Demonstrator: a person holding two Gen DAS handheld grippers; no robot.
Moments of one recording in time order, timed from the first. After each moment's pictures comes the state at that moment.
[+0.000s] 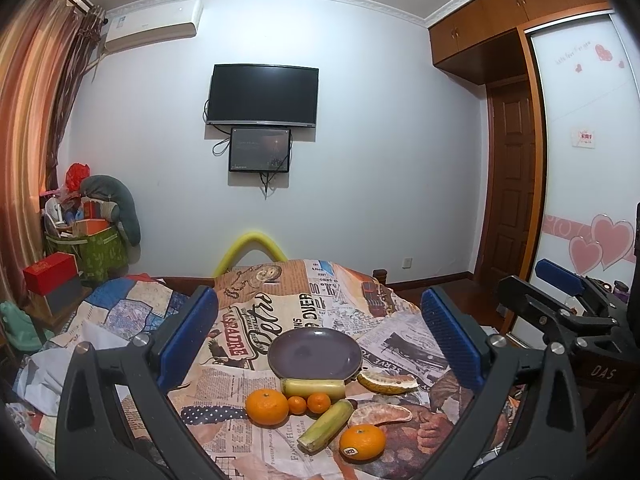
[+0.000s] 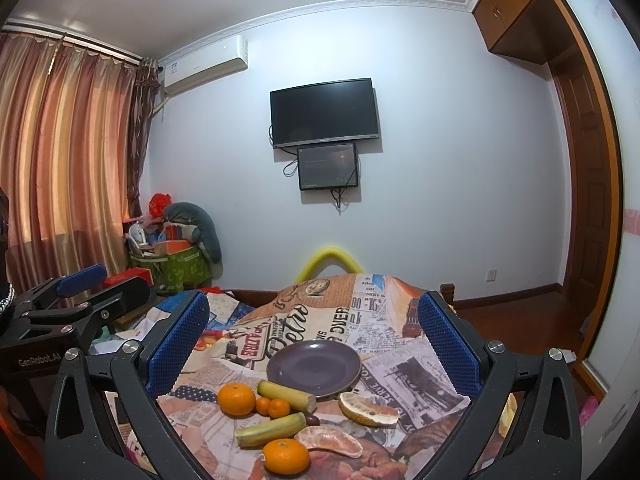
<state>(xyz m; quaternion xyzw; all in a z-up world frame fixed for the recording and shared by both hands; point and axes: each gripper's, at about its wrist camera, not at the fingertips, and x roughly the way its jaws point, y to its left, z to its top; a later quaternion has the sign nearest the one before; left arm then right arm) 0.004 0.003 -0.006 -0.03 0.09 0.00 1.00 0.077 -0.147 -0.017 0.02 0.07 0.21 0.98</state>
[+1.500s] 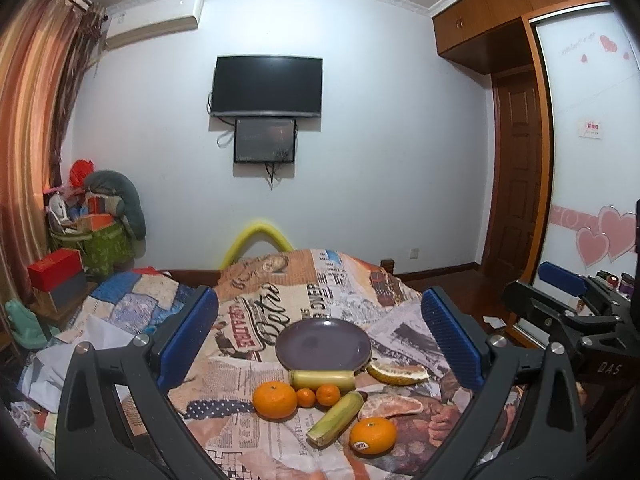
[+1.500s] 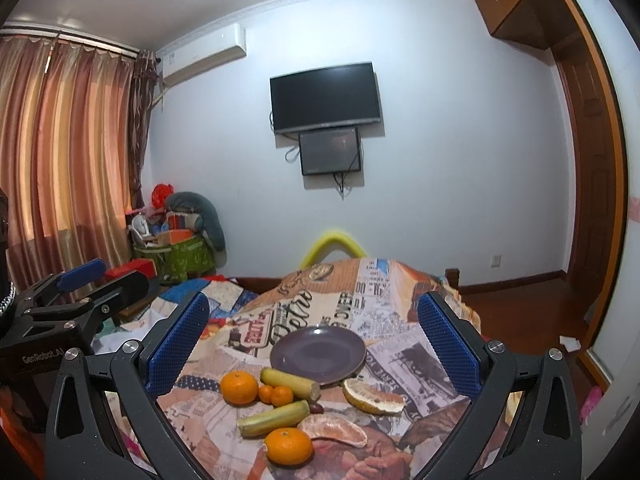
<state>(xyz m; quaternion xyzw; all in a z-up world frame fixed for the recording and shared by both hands) 0.015 0.008 -0.016 -0.02 0.11 0.01 0.99 0.091 -0.150 -0.032 0.03 0.11 0.22 0.97</state>
